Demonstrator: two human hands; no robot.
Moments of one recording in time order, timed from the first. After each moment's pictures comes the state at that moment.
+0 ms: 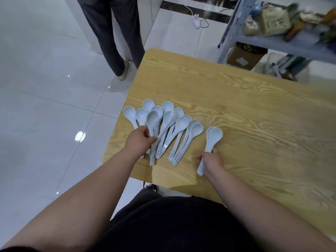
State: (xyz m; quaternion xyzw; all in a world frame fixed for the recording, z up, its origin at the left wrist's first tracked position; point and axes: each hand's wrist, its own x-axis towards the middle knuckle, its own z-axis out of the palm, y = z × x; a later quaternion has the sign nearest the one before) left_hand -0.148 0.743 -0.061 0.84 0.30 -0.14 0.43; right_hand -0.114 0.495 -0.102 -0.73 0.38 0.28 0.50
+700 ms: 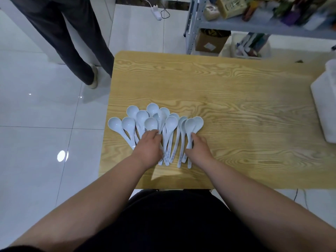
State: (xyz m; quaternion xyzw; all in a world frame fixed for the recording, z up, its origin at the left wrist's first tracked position) left_hand -0.131 0.725 -0.083 0.95 -0.09 -0.20 0.20; right_hand -0.118 0.518 -0.079 -0.88 0.15 0.30 0.33
